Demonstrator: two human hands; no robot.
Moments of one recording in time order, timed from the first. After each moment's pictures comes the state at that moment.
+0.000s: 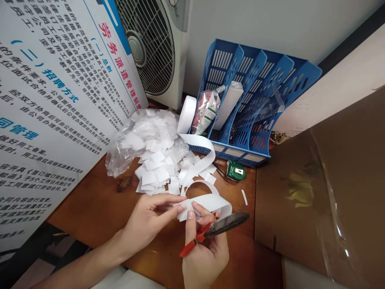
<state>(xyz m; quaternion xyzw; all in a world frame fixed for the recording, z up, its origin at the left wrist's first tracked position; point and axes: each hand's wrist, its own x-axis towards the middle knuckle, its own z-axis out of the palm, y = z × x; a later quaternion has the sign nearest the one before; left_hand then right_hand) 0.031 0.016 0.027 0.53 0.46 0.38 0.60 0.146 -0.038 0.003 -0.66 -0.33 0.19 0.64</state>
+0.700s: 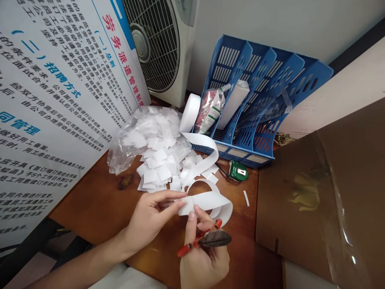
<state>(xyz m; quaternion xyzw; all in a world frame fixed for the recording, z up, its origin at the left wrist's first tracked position) 0.035 0.017 0.021 0.49 0.47 0.44 0.59 0.145 -0.045 -0.010 -0.70 -0.41 0.10 0.58</state>
